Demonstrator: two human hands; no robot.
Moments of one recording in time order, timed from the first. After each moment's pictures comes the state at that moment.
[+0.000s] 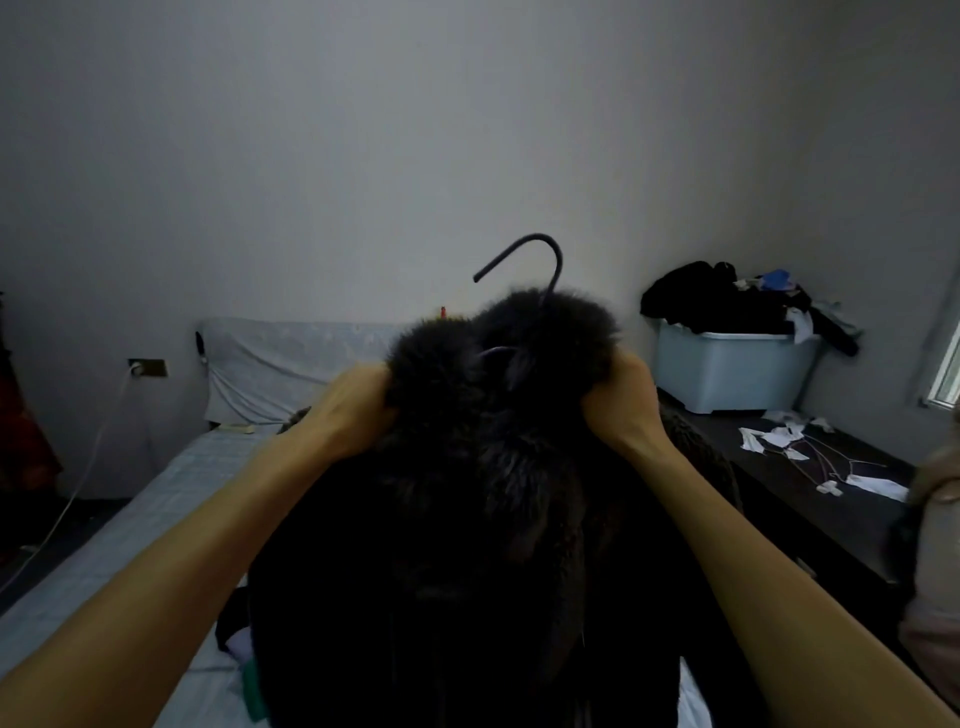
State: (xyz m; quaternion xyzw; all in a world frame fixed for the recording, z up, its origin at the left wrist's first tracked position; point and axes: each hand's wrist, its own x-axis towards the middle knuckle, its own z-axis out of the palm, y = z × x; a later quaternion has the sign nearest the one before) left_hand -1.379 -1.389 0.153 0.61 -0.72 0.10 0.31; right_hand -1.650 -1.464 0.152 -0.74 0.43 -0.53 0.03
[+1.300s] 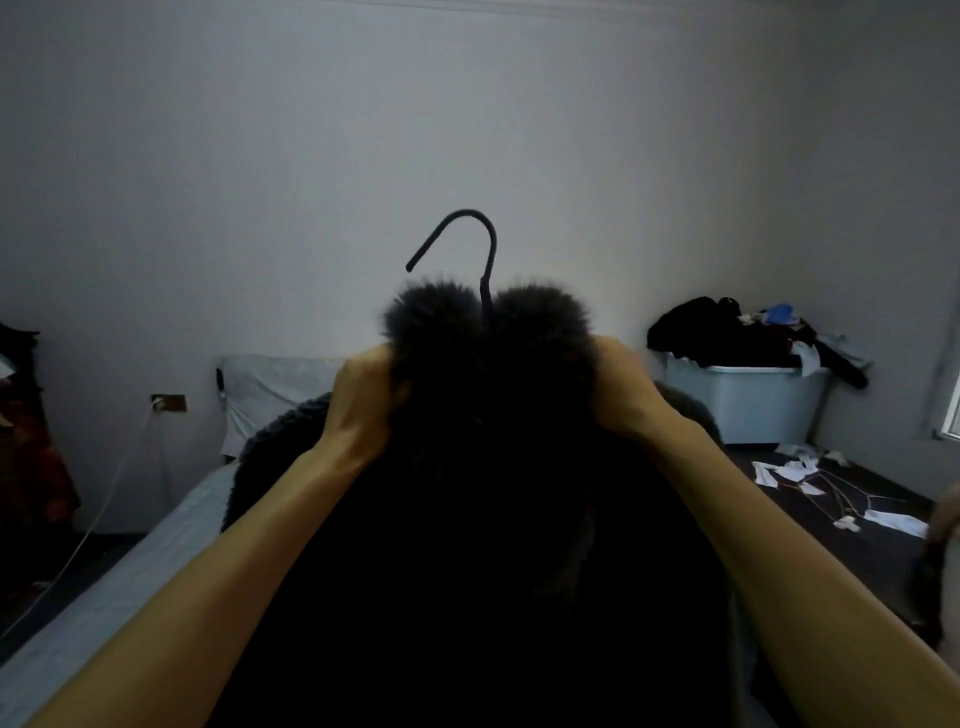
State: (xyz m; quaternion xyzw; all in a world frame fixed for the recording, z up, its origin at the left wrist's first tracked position) left_hand -1.402 -1.347 0.197 0.54 -0.64 0.17 0.51; right_hand -1.646 -1.418 0.223 -0.86 0.34 -0.38 -0.07
